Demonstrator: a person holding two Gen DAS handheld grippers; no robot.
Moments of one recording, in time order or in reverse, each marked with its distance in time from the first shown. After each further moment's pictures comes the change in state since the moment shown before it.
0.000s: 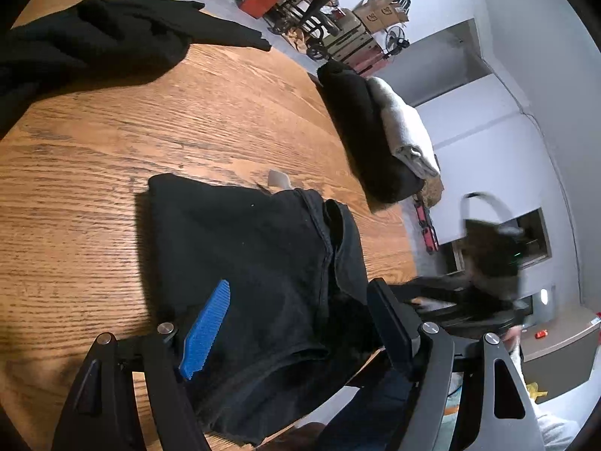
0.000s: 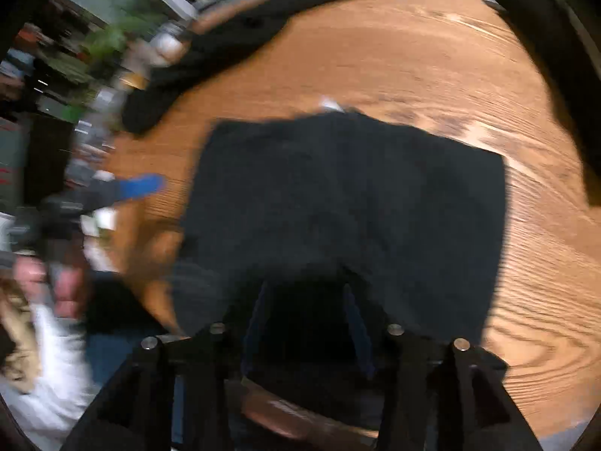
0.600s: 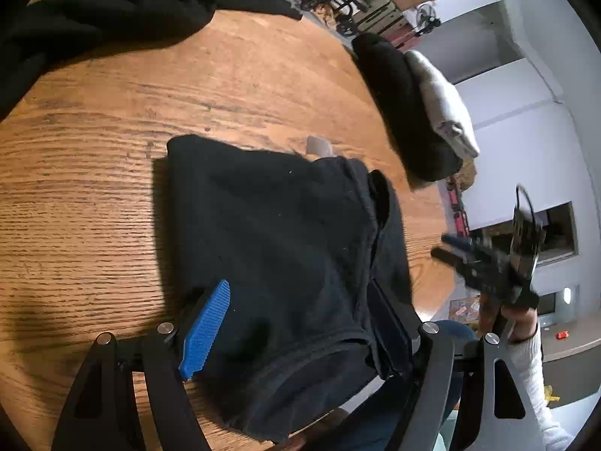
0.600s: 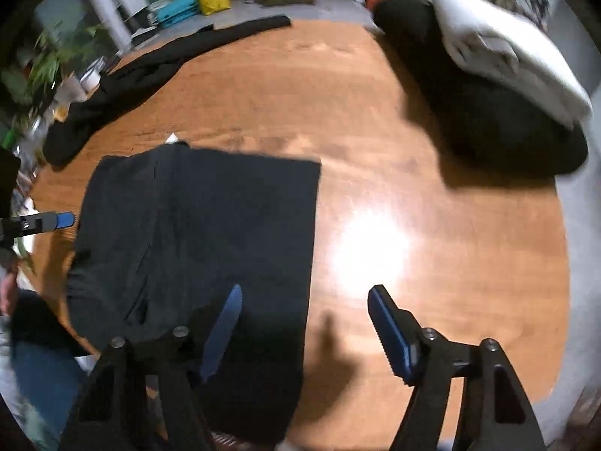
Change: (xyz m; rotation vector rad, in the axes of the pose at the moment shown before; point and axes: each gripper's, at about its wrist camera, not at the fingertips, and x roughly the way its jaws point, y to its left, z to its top) left arm 0.038 0.012 -0.008 -0.022 0.105 0.145; right arm -0.048 -0.097 -0.035 0.007 -0.131 -0.419
